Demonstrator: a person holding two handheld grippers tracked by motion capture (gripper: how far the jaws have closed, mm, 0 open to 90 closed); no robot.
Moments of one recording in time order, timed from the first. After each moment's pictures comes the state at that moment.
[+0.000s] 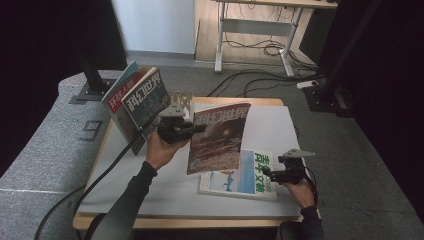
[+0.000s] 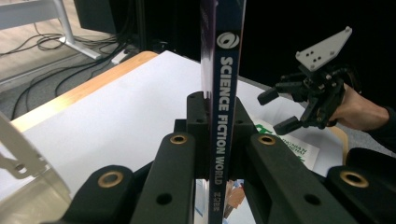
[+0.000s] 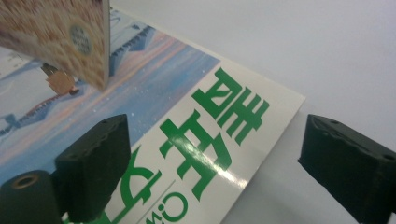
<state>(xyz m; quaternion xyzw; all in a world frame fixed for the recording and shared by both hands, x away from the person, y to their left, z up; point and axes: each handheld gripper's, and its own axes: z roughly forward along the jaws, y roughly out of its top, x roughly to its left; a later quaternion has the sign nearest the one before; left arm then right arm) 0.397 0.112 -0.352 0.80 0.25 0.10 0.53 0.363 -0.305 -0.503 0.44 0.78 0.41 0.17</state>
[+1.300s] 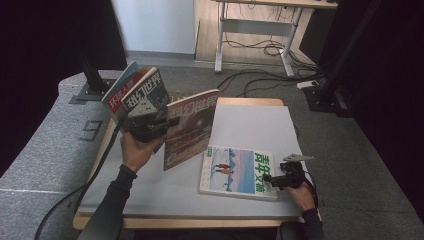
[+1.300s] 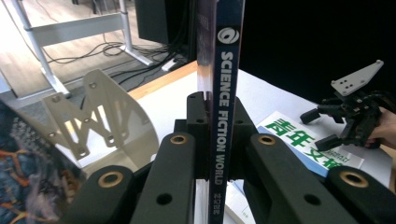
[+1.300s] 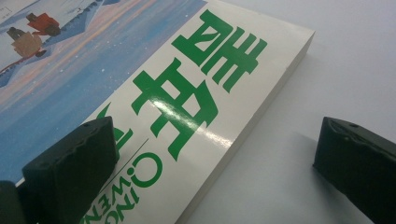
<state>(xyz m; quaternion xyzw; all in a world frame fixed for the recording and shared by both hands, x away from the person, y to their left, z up) 0.378 0.173 -0.335 0.77 0.31 0.18 0.53 0.366 -0.316 -0.534 0.46 0.78 0.40 0.12</state>
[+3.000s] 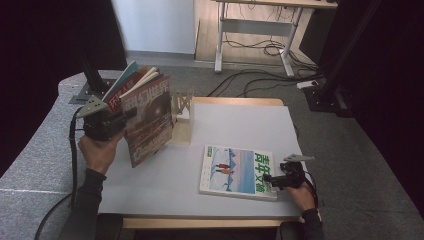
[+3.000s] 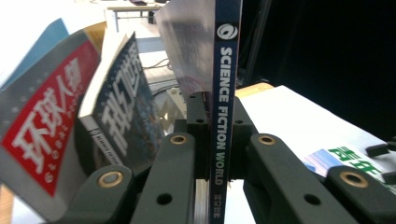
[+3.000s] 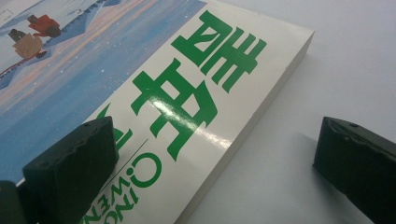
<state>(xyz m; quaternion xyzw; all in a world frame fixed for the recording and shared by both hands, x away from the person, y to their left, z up) 0.358 0.263 -0.321 0.70 0.41 0.27 0.53 0.366 -0.317 -0.535 0.46 0.78 0.40 0.12</state>
